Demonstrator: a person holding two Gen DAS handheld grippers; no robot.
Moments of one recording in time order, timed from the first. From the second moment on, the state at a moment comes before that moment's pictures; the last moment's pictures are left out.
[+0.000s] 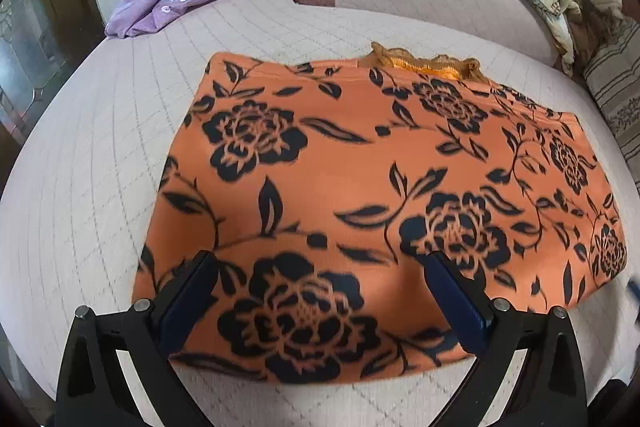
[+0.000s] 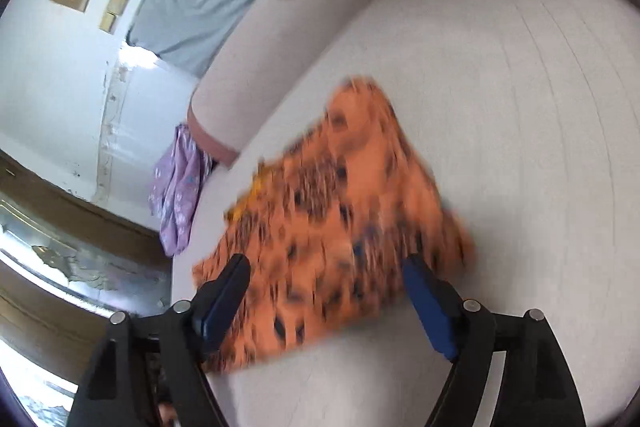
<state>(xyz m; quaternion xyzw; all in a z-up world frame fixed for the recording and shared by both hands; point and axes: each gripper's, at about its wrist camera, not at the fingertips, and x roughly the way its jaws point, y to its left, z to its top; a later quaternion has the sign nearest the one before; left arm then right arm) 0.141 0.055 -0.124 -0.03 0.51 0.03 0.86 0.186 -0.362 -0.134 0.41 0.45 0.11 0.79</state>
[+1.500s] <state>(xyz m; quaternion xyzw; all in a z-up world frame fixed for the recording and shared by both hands) 0.160 0.032 -0.133 -0.02 0.50 0.03 0.86 0.256 -0.351 -0.177 0.40 0.45 0.07 0.79</state>
